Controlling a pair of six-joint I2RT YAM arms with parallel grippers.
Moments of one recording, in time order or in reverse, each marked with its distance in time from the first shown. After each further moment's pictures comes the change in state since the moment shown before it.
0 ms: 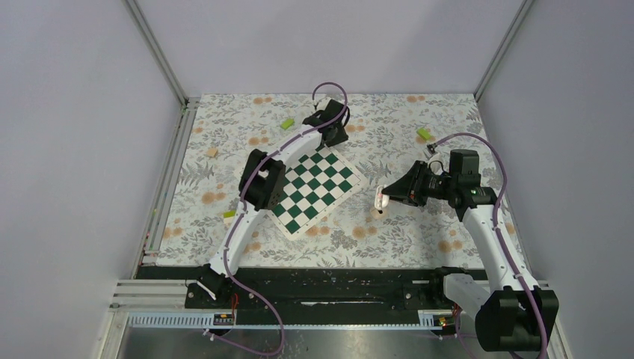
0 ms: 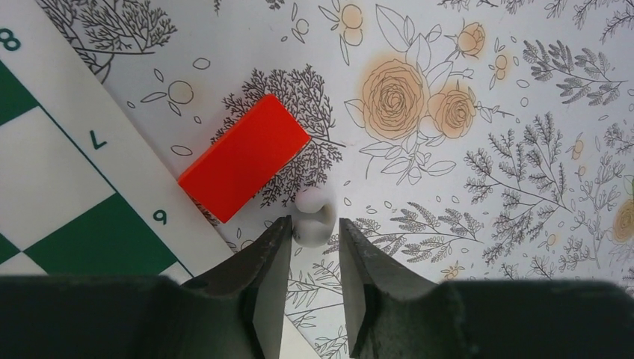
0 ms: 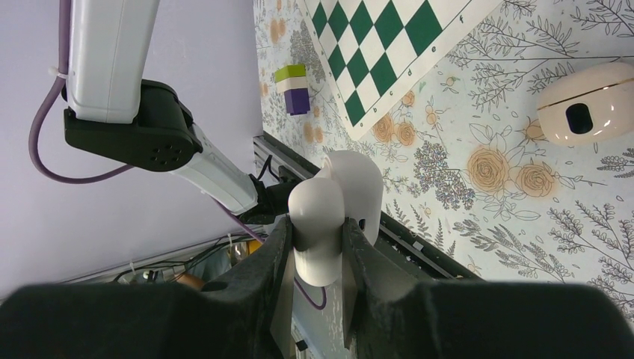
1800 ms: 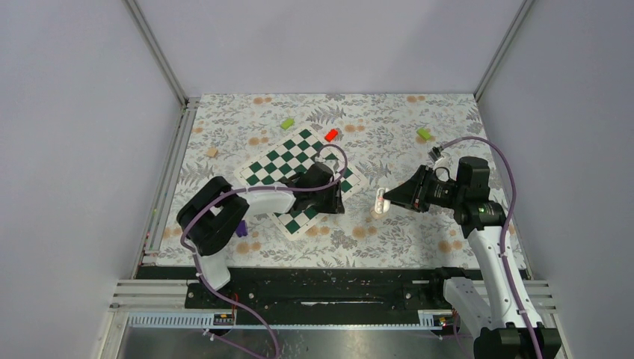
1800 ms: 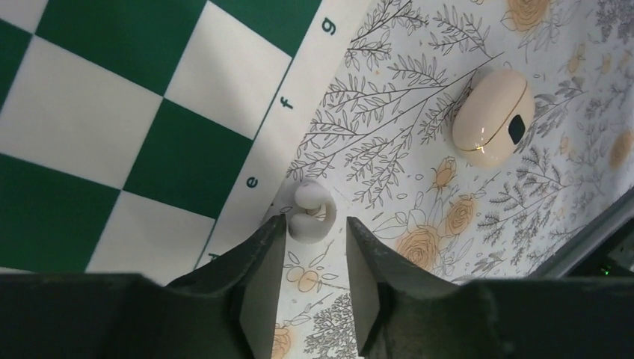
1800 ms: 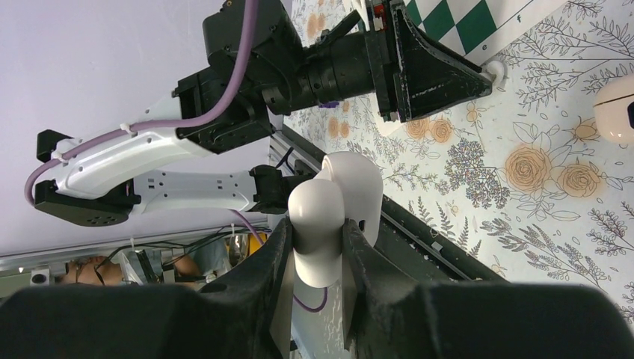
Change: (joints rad) left arm -0.212 -0.795 -1.334 0.533 0.353 0.172; right arm 0.000 -0.185 -0.024 -0.008 -0.052 0.035
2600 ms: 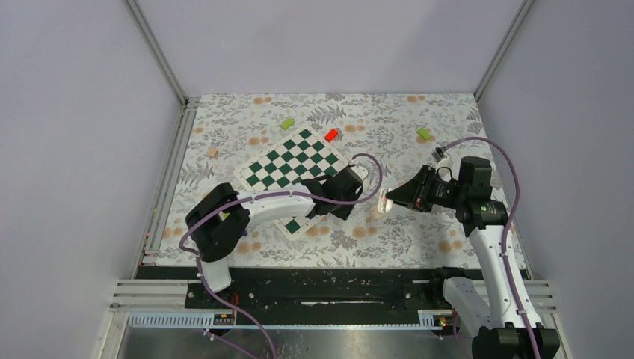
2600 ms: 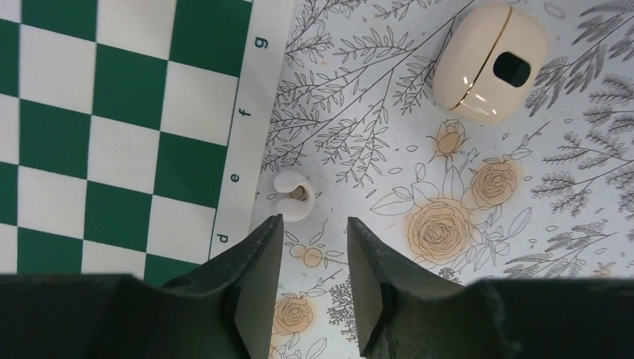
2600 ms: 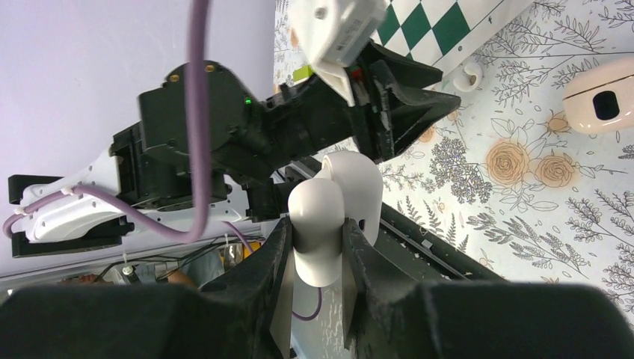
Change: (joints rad) left arm -0.203 -0.003 0.234 -0.330 -0.360 0.330; right arm -0.023 0.011 0.017 -0.057 0.030 -0.024
